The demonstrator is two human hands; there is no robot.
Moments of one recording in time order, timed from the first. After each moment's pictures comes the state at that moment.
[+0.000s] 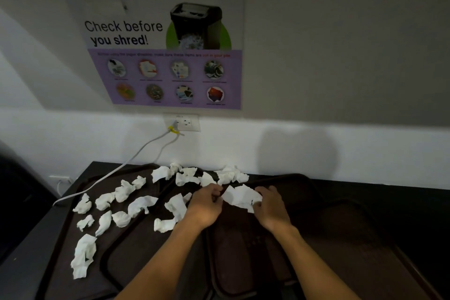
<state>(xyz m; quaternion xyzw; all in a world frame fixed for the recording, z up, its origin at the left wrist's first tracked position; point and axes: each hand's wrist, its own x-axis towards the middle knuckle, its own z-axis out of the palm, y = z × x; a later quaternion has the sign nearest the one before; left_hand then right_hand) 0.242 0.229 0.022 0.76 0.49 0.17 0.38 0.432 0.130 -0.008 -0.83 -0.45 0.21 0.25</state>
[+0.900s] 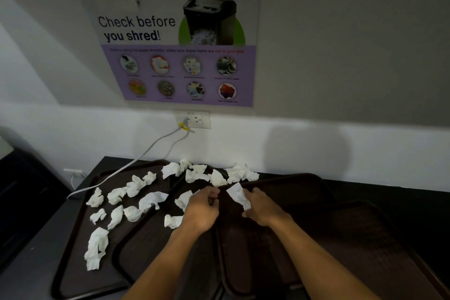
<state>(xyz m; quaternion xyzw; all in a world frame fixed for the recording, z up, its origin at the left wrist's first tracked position) 0.208 0.232 0.003 0.74 0.50 0.22 0.38 0.412 0.168 -0.011 -0.76 -0.58 0.29 0.09</state>
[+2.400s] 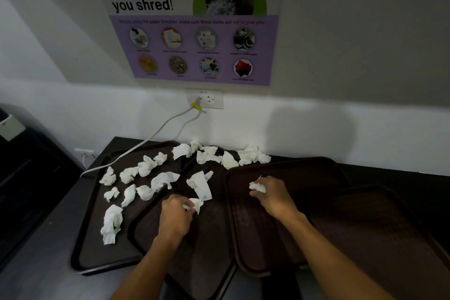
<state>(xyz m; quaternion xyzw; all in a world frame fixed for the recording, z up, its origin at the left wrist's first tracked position) 0.104 0.229 -0.045 0.72 0.62 0.16 0.27 0.392 0.153 -0.035 -0.77 -0.50 0.26 0.30</state>
